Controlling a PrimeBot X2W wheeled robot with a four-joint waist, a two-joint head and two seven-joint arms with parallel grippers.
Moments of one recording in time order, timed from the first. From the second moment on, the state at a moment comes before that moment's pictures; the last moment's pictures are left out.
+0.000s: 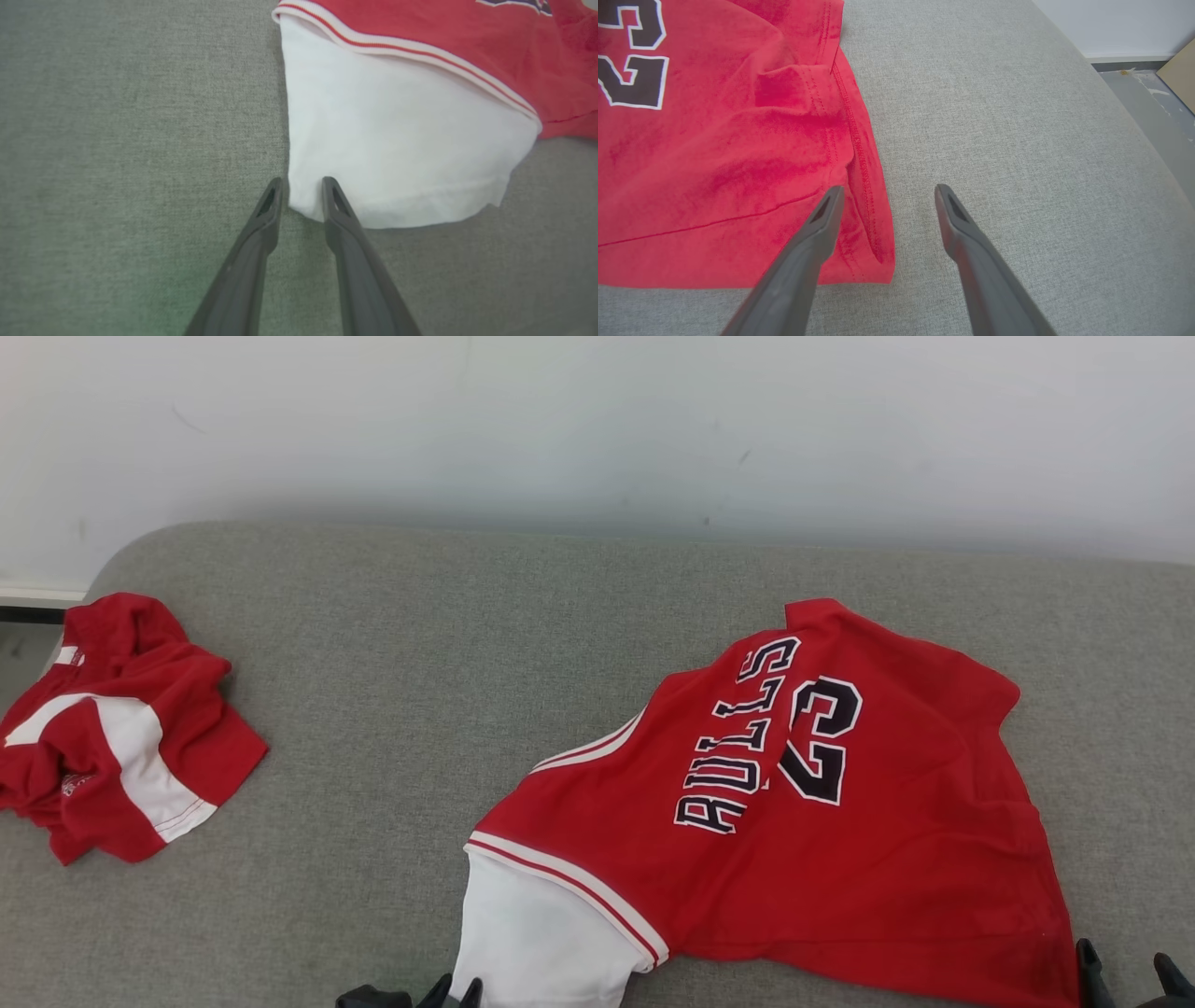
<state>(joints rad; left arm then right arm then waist) -0.11 0.21 -0.48 0.47 -0.47 -0.03 -0.10 0.18 -0.05 -0.40 -0.07 0.10 0.13 0.39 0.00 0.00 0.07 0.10</state>
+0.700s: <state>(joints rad) -0.10 0.26 -0.53 0.42 -0.45 -0.03 -0.04 0.16 -0.05 -0.38 0.00 0.08 0.13 0.35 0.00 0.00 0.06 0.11</state>
